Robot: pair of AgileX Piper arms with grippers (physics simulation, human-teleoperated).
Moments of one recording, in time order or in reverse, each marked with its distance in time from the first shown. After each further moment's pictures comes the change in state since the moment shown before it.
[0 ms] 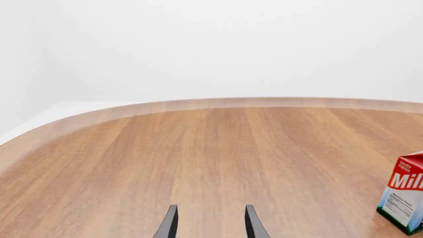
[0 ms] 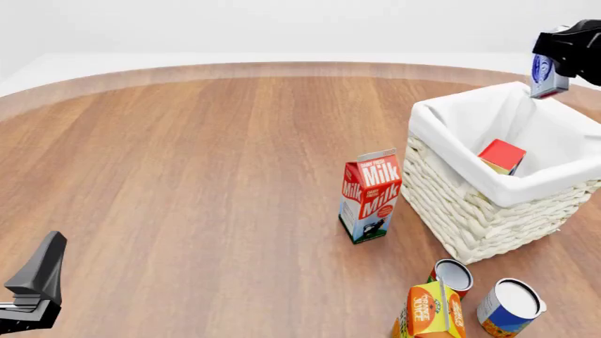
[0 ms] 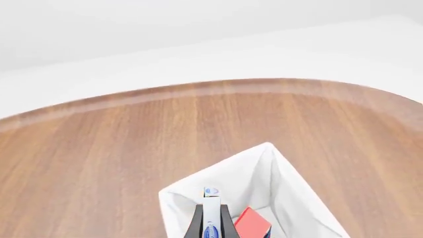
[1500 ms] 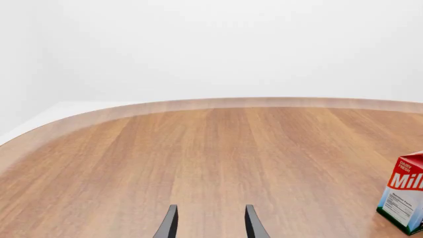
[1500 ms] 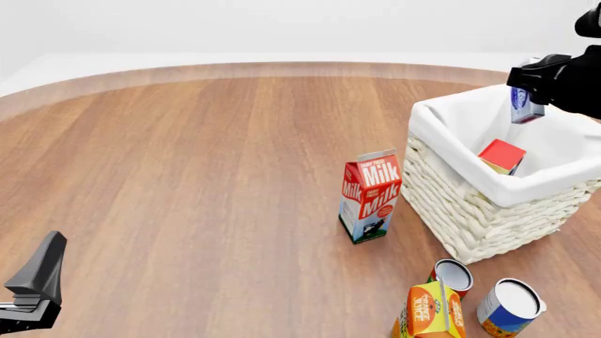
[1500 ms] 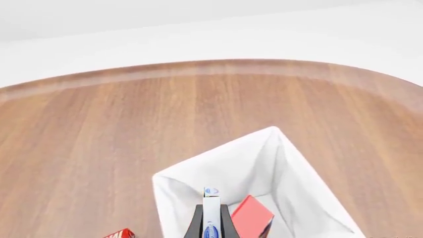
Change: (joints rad) left arm 0.000 0.000 0.000 0.000 0.000; right arm 0.016 0.046 0.081 -0.055 -0.036
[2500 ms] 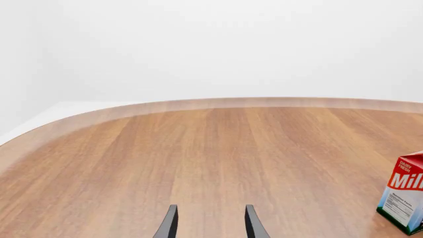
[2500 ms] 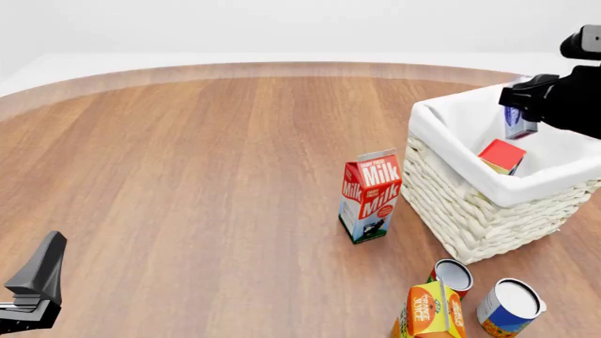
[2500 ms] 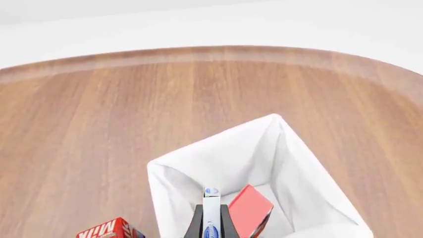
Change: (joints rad) left arm 0.000 0.000 0.000 0.000 0.000; right arm 0.000 0.007 0.060 -0.024 -0.019
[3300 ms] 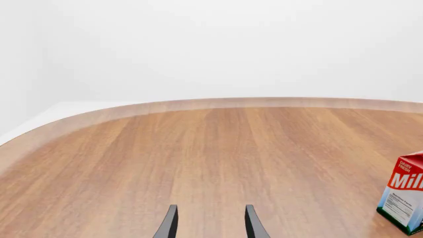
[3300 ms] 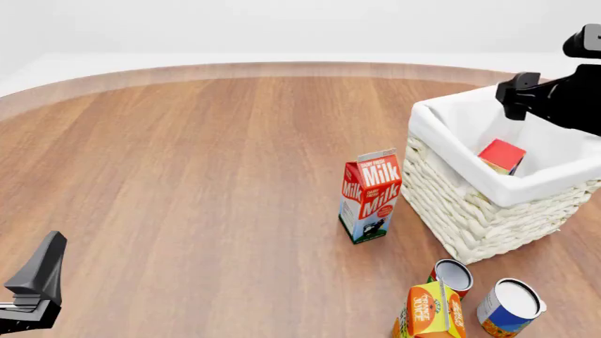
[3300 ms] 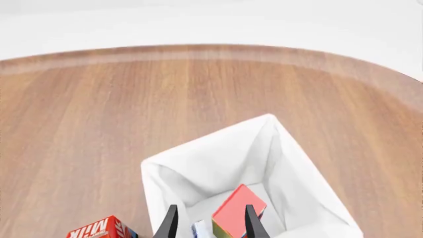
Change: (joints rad) left arm 0.000 0.000 0.000 0.000 0.000; right arm -0.016 0.002 -0.013 0.023 -0.034
